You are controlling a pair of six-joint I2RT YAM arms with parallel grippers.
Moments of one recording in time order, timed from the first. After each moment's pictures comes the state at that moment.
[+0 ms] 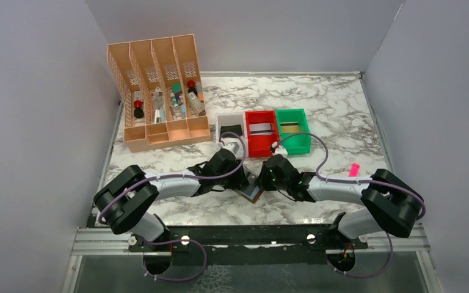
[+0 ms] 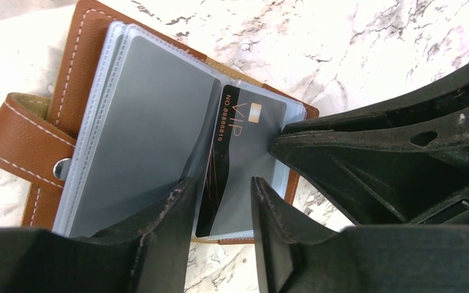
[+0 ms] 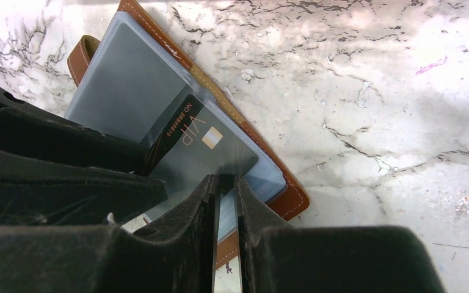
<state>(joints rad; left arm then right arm) -0.87 1.49 0.60 0.14 0.08 -0.79 0.88 1.41 0.51 0.14 0.17 0.77</state>
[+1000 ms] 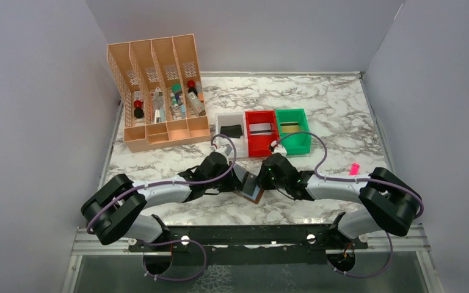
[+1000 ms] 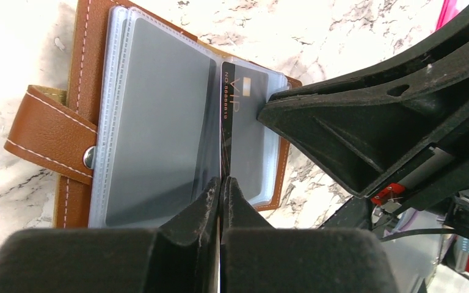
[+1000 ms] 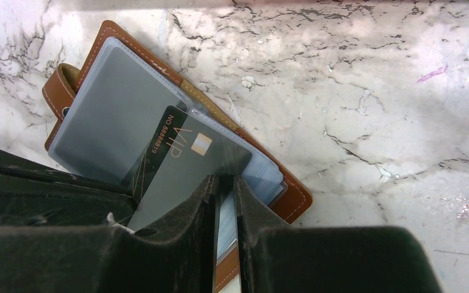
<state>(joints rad) -0.84 1.37 0.49 0.19 0.14 -0.86 0.88 1.43 0.53 0.13 0.17 0.77</state>
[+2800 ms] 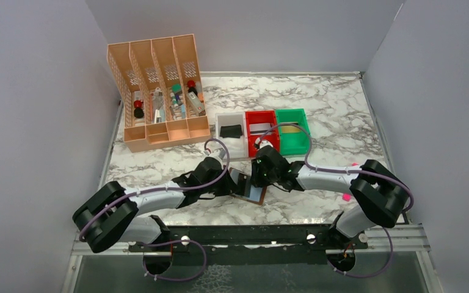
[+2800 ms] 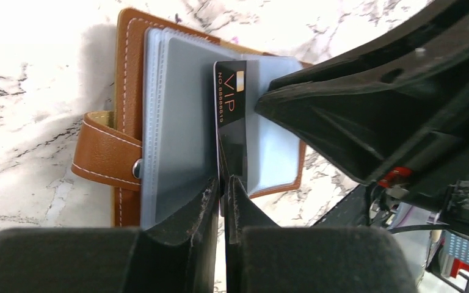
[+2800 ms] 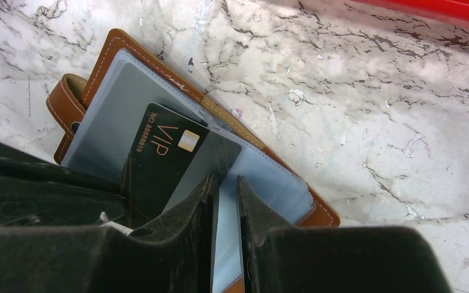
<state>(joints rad) -0.84 1.26 0.40 0.20 0.12 -0.91 0.88 1.53 0.71 -0.04 0.06 0.56</state>
